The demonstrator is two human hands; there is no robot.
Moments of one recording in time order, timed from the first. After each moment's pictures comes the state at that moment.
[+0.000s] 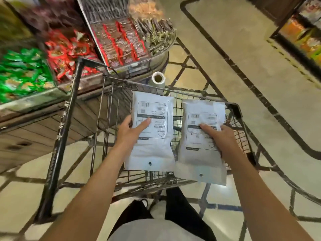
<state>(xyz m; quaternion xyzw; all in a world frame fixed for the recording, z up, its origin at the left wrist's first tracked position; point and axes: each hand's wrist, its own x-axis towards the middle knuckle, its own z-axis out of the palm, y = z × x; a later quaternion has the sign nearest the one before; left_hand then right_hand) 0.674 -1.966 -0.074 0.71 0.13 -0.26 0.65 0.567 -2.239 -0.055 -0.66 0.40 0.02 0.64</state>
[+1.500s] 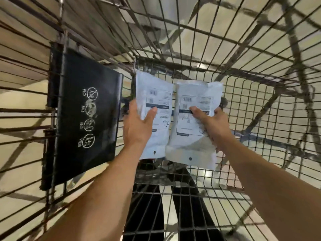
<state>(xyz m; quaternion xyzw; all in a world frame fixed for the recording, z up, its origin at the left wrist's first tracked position) 0.711 -2.045 -0.458 0.84 0.23 -0.28 0.41 0.671 -2.264 -0.472 -0.65 0.46 0.17 0.58</state>
